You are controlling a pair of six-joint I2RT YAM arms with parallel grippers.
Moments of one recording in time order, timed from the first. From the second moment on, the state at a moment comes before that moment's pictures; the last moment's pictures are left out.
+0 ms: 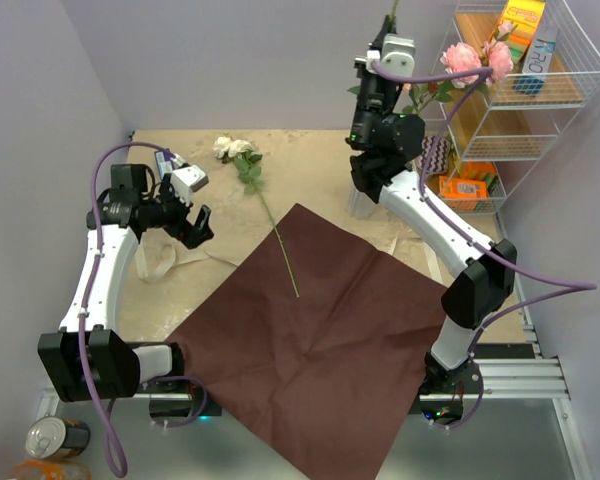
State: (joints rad) left arm 0.08 1.24 1.14 -0.80 0.62 0.61; right arm 0.63 1.75 1.77 0.95 0.59 -0.58
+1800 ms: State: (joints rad) left arm 0.08 1.24 1.19 -0.88 0.63 0.67; right arm 0.63 1.68 1.37 0.96 0.86 -0.55
